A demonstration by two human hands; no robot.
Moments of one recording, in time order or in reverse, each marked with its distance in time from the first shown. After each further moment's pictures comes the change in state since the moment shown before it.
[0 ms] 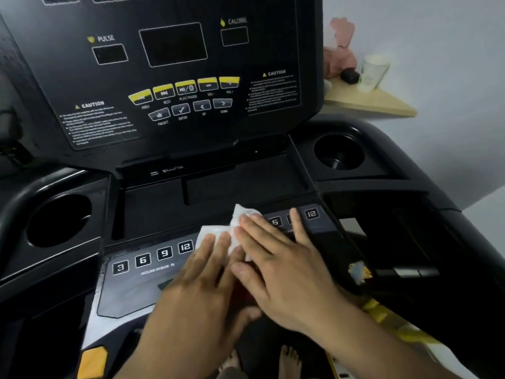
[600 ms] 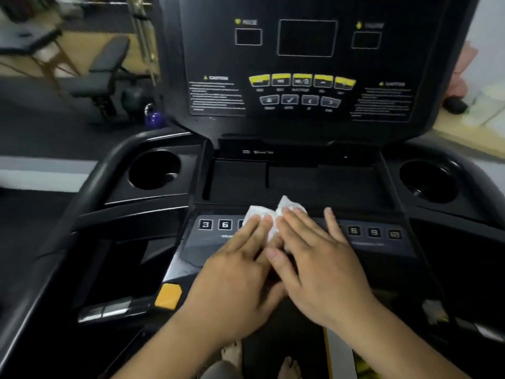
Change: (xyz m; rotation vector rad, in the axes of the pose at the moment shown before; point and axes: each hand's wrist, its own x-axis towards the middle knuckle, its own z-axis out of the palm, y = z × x) left_hand -0.032 -0.025 0.000 -0.163 0.071 -0.187; right_hand 0.029 -0.043 0.001 0.025 -0.099 -0.125
